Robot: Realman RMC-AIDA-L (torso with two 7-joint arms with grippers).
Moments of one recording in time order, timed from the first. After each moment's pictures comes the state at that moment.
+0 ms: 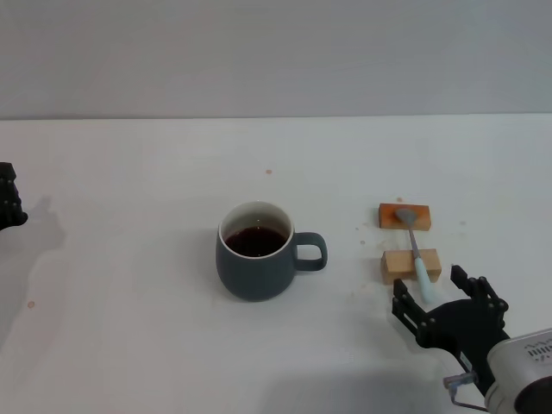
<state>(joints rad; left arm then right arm) -0.23 -1.97 -1.33 -0.42 2.89 0.89 -0.27 -0.20 2.07 0.80 1.19 -2.27 -0.43 -0.59</state>
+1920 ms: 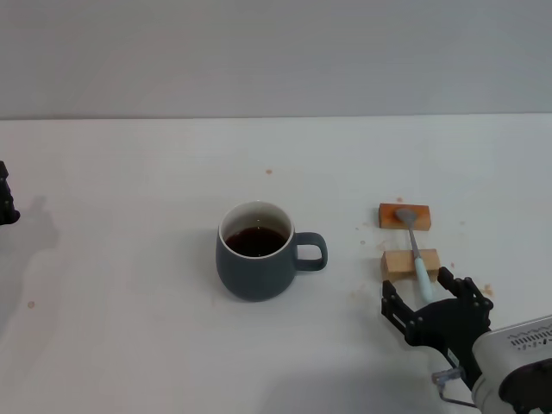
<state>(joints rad) -0.21 -1.95 -1.33 -0.47 2.89 0.86 -0.26 -0.11 2.07 0.78 1.11 -2.20 -0.44 -0.57</state>
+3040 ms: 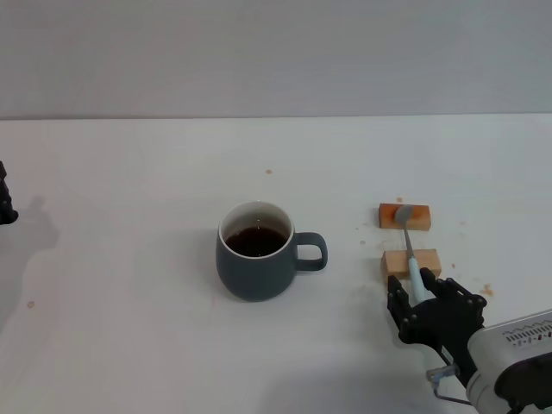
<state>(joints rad) -0.20 -1.95 -1.33 -0.48 2.89 0.86 -0.26 -0.09 2.07 0.77 1.11 -2.19 -0.43 -0.56</state>
